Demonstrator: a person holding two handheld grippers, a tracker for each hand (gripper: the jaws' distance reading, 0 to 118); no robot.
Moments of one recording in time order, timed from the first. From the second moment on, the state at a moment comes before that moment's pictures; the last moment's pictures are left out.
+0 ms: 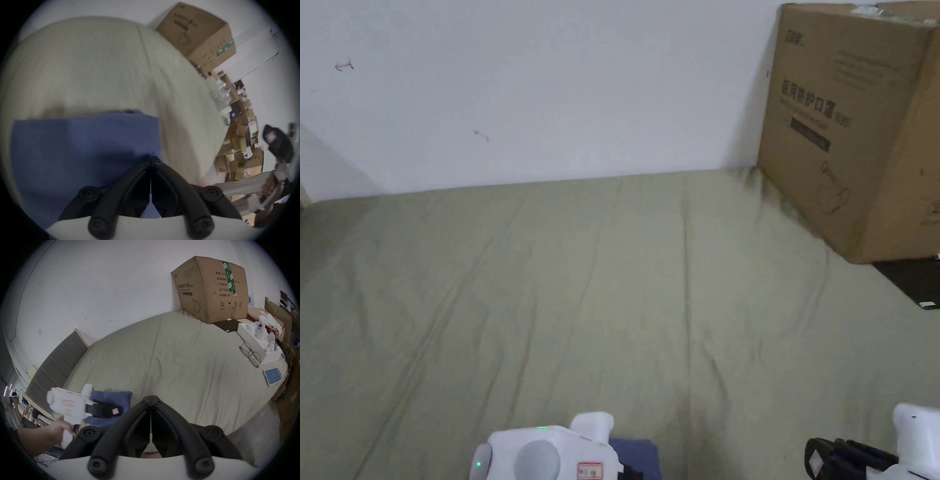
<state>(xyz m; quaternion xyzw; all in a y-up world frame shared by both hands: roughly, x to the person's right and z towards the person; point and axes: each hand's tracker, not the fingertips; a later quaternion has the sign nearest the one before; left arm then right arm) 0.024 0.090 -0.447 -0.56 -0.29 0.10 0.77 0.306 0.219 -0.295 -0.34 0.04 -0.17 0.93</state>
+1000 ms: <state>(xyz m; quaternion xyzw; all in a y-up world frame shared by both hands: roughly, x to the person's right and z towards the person) -0.131 0.284 -0.226 0.05 0.05 0.00 1.00 0.220 0.287 -0.249 -0.01 -0.04 -0.03 1.00</state>
